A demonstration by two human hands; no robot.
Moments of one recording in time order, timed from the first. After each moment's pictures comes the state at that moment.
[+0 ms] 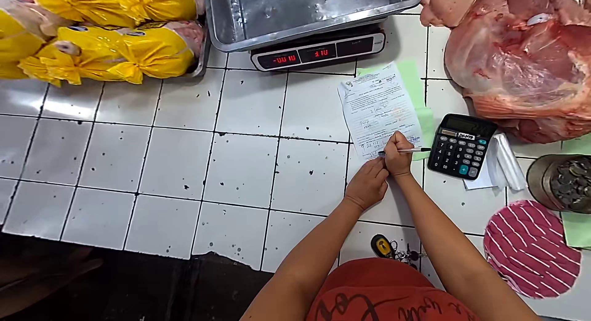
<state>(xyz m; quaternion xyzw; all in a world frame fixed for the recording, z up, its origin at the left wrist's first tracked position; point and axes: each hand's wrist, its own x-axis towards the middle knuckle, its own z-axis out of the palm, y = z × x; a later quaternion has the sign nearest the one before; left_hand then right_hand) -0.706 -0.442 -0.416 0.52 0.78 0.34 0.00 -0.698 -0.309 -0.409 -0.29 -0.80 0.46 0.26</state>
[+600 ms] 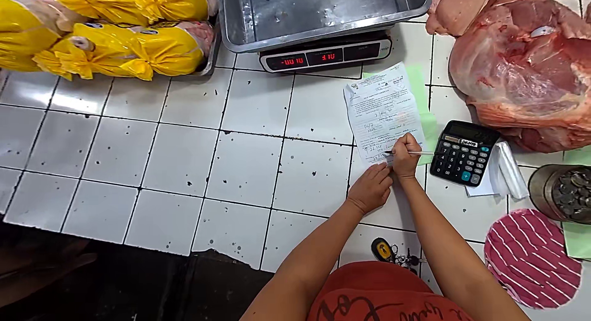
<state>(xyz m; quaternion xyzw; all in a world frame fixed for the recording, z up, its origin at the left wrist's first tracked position) -0.707 -0.444 -0.414 0.55 0.76 0.35 0.01 -0.703 -0.303 -0.409 -0.27 -0.71 0.56 0.32</state>
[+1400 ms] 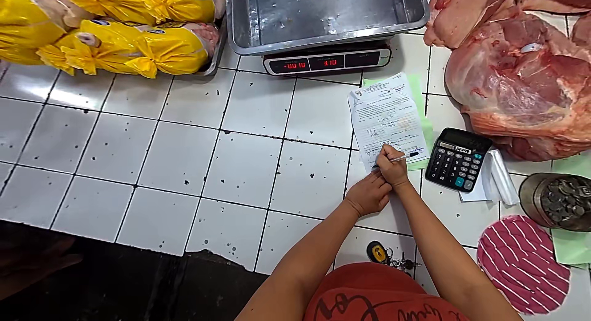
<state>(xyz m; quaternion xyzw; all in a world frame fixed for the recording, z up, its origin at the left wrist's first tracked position) -0.709 -0.445 -0.414 0.60 0.72 0.35 0.01 -0.695 -0.306 -0.402 -0.21 -0.81 0.52 0.15</state>
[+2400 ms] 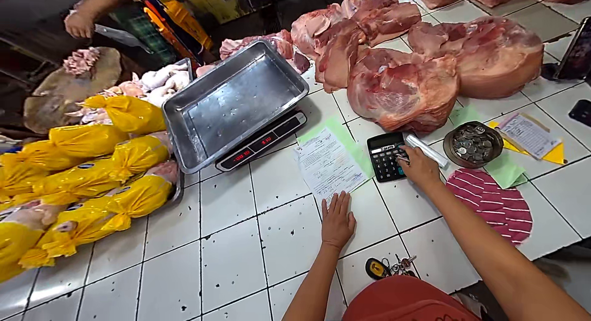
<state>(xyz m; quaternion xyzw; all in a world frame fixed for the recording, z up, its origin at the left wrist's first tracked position) -0.709 -0.459 -0.406 0.56 0.81 0.20 -0.01 -0.566 -0.187 -0.329 -0.49 -0.83 0.25 0.00</state>
